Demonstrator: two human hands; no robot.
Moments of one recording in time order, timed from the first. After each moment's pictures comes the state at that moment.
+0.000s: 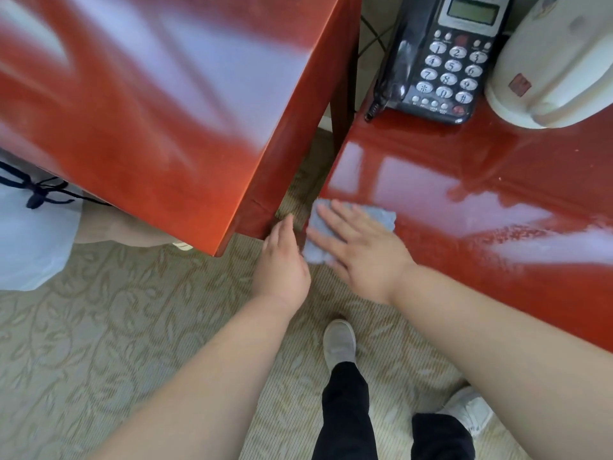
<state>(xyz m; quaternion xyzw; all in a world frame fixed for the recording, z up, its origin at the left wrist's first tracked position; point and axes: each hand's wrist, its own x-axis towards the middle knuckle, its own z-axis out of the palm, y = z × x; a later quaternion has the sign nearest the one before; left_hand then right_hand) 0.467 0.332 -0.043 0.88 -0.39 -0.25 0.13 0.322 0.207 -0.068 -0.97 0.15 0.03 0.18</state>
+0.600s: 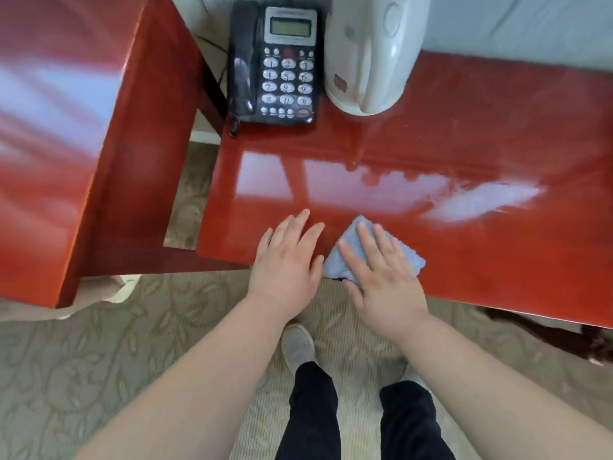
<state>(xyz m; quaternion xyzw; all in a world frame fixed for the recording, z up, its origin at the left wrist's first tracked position) 0.339 0.258 -0.031 0.72 -0.67 -0.20 0.04 0.131 0.233 -0.063 -0.88 0.46 0.04 0.16</state>
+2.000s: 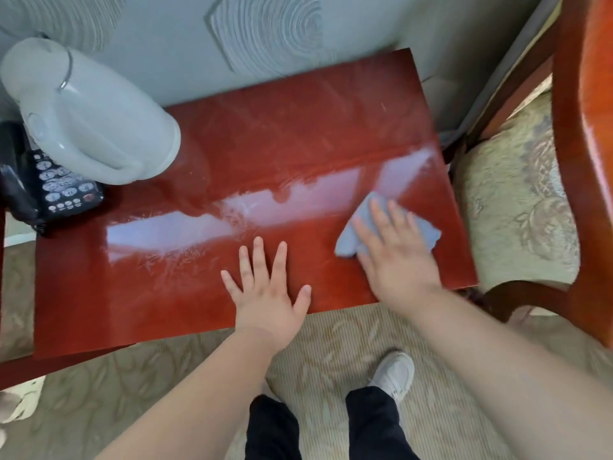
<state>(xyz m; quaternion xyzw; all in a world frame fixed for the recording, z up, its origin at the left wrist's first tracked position) 0.057 0.203 -0.055 0.70 -0.66 -0.21 -0.16 -0.188 0.164 -0.071 -0.77 0.62 0.02 0.15</state>
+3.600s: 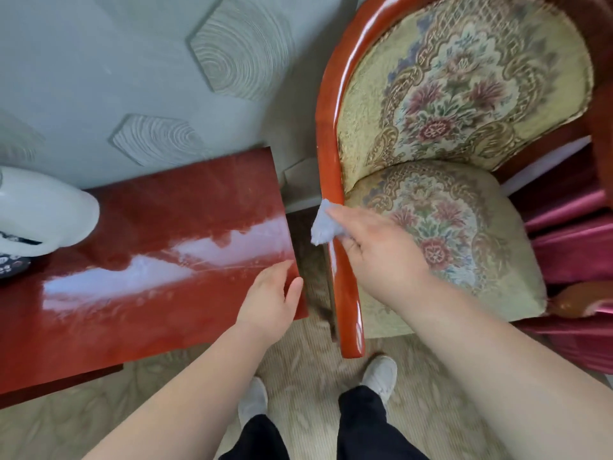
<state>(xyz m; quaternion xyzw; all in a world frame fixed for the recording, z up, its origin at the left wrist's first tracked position) -0.216 0.159 0.070 0.64 -0.68 -0.36 0.04 -0.442 0.131 0.144 -0.72 0.62 -0.18 0.26</state>
